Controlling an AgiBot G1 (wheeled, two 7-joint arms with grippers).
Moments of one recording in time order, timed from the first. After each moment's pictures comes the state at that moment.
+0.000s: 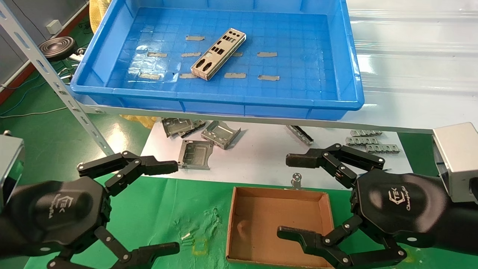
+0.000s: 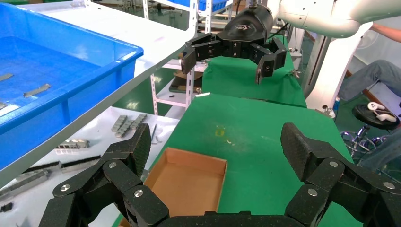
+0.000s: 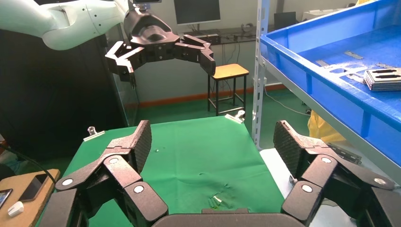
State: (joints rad) left arm -1.08 0.61 0.28 -1.28 0.73 1.50 -0.19; right arm 1.10 -0.56 -0.40 1.24 -0.64 -1.44 0.12
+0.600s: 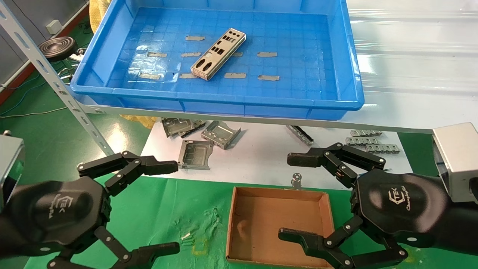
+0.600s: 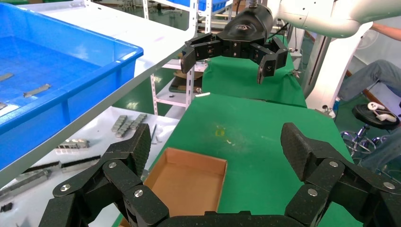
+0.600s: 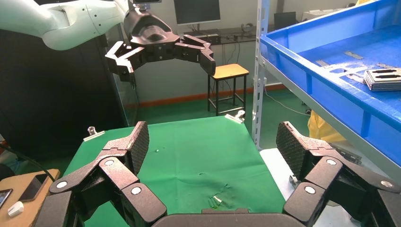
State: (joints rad) left arm -1.08 0.61 0.28 -1.28 0.73 1.50 -0.19; right arm 1.10 -0.56 -0.40 1.24 -0.64 -1.44 0.12
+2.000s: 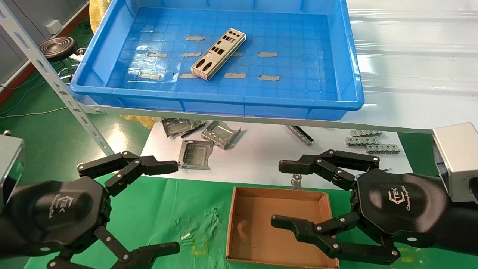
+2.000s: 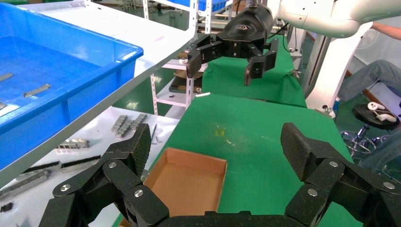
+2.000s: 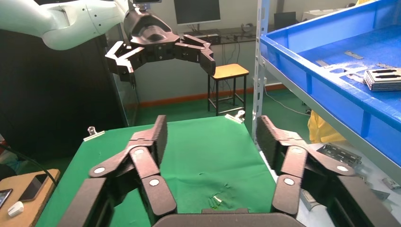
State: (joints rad) left arm -1.08 0.61 0.28 -1.28 0.73 1.50 -0.19; right arm 1.10 -0.56 -0.40 1.24 -0.64 -1.44 0.12
